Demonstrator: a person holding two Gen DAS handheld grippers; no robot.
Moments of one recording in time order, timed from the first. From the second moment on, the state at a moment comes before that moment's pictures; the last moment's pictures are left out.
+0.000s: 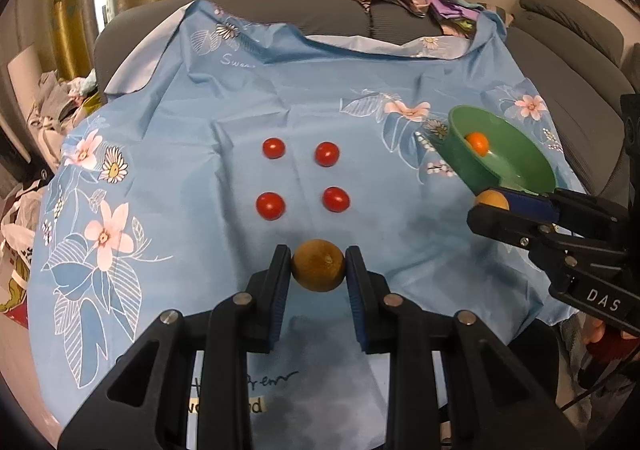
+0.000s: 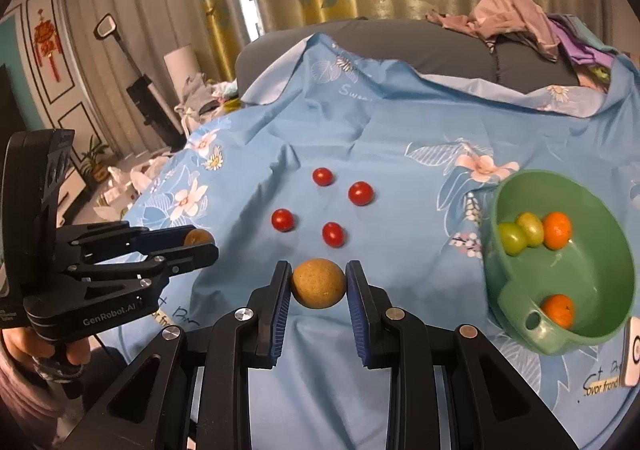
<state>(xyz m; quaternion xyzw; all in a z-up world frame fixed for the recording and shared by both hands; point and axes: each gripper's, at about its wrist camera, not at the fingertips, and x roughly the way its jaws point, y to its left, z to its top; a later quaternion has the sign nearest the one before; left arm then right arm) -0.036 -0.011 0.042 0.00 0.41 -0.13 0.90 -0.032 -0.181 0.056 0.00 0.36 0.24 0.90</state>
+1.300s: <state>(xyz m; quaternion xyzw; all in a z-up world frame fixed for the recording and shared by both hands) 0.008 -0.152 0.071 0.09 0.38 -0.25 0.89 -0.031 -0.294 0.060 0.08 0.33 0.15 0.93</state>
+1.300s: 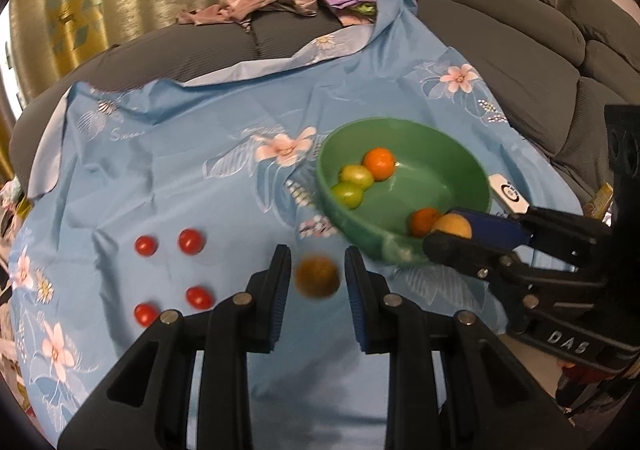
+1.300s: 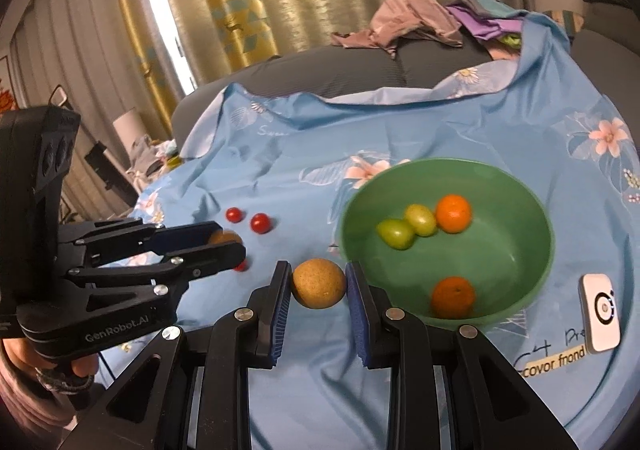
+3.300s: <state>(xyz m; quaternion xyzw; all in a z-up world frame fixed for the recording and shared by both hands) 0.066 -0.209 0.055 0.08 0.38 -0.34 0.85 -0.002 -0.336 0.040 0.12 0.32 0.11 0.93</state>
